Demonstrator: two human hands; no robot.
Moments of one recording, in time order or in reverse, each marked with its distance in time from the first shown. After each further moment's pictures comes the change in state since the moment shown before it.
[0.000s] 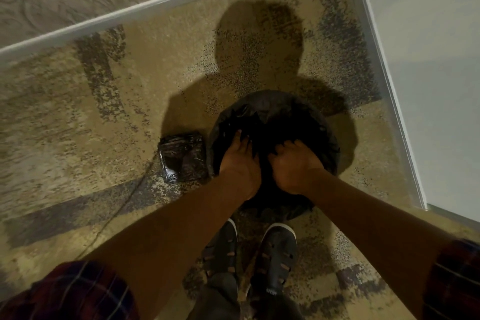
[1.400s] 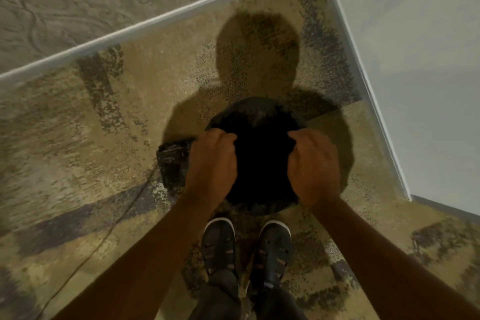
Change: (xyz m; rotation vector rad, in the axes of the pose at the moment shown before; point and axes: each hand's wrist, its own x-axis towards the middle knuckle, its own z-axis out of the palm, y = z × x) left_hand -0.047 -0.024 0.017 -0.773 0.867 -0.256; right_hand -0.078 0.003 -0.004 0.671 0.891 0.468
